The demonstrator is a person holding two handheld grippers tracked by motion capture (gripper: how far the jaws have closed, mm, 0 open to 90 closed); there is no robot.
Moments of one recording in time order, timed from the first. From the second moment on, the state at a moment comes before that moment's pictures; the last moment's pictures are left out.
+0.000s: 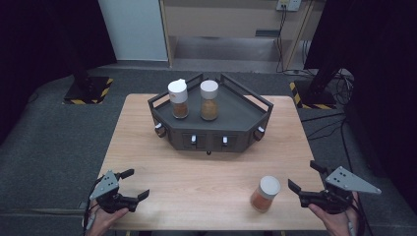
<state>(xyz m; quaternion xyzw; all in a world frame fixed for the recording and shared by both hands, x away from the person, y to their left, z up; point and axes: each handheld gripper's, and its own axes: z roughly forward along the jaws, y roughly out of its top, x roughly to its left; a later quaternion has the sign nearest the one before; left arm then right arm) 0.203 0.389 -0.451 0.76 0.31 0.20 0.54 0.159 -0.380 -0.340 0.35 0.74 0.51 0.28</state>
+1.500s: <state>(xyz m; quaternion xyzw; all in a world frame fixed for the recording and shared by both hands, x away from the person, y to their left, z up) 0.204 0.390 -0.451 0.76 0.31 0.20 0.54 0.202 -0.352 -0.400 0.33 0.79 0.50 0.16</state>
